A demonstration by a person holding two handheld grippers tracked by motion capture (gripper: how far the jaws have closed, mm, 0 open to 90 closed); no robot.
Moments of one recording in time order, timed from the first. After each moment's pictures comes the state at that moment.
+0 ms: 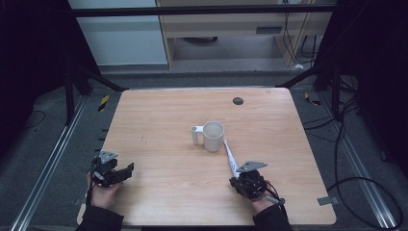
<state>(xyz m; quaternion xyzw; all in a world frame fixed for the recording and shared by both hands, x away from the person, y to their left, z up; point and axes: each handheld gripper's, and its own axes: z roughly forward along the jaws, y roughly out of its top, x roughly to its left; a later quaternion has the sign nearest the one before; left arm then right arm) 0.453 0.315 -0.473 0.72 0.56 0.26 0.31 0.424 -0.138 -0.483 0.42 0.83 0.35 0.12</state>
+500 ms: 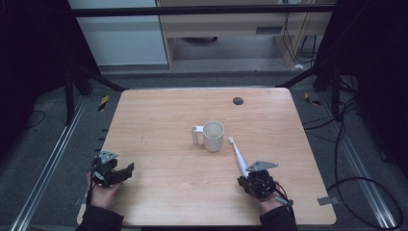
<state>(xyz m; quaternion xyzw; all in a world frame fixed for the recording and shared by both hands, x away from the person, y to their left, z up) 0.453 0.315 -0.473 0.72 0.56 0.26 0.30 0.421 -0.162 -0.481 0.45 0.81 0.35 0.12</state>
